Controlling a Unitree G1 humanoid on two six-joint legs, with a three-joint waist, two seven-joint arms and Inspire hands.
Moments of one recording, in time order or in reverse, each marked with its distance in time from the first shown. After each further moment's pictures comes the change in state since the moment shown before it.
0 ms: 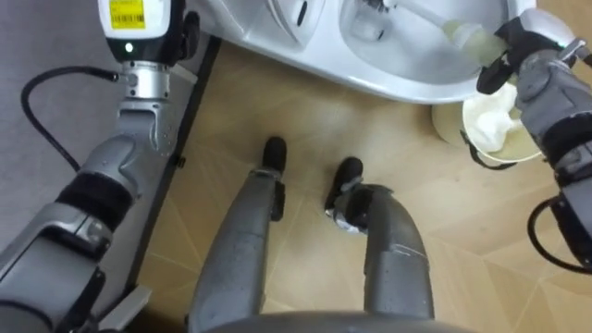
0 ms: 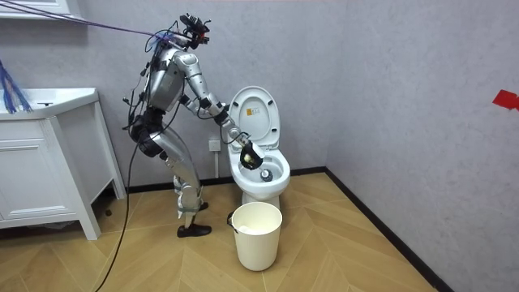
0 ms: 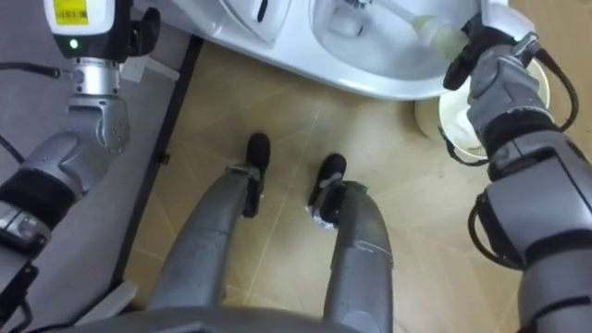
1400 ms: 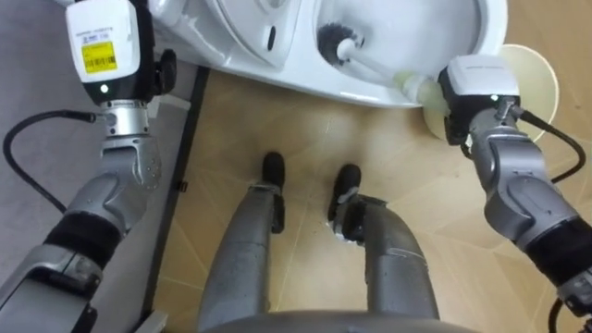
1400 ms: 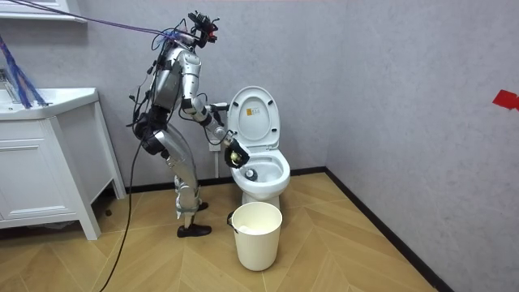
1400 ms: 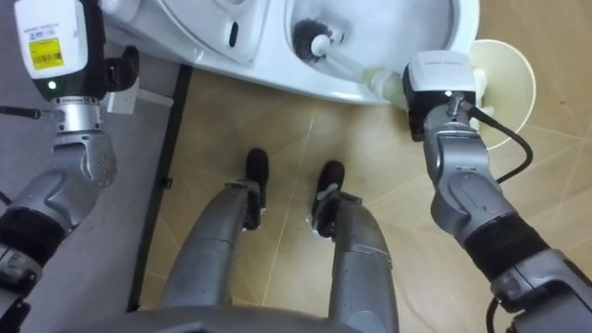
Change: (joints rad) left arm 0.184 0.007 0.098 -0.046 -0.031 -0.005 0.012; right arm 0.545 -0.063 0.076 -0.943 -0.539 0.290 0.199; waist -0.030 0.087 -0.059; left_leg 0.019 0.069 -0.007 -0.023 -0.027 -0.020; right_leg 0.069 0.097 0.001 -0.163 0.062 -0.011
